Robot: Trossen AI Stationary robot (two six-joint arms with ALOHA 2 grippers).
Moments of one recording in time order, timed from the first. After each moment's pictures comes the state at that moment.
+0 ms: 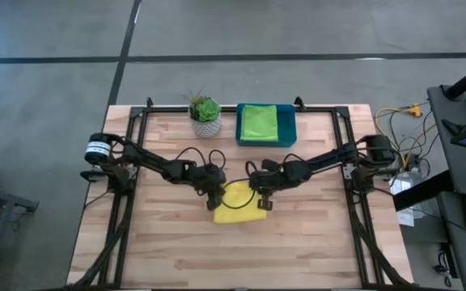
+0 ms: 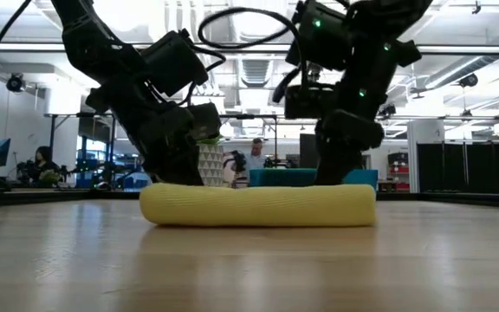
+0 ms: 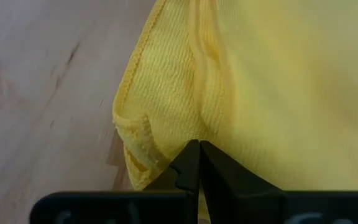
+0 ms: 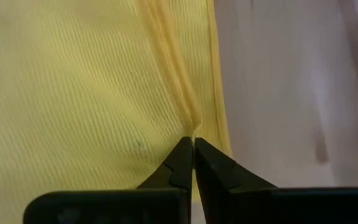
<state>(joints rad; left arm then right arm) -0.01 1.73 0.73 0.15 0.10 -0.33 0.09 1.79 1.02 -0.39 0.15 0.20</state>
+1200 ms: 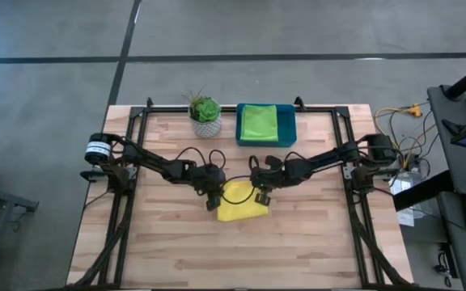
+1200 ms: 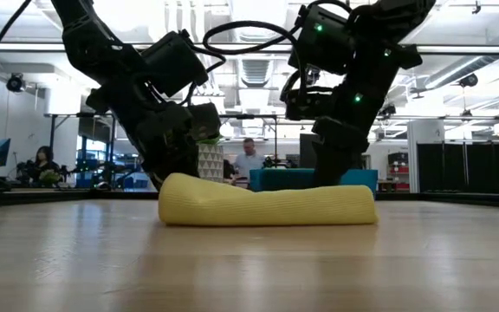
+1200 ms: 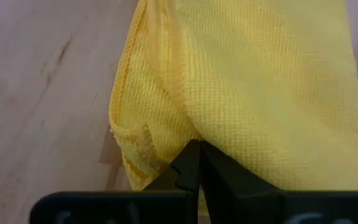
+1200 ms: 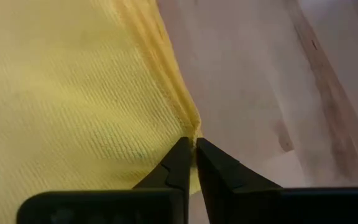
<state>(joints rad) -0.01 1.73 0.73 0.15 0.12 -0.33 0.07 1.78 0.99 -0.36 0.23 0.30</state>
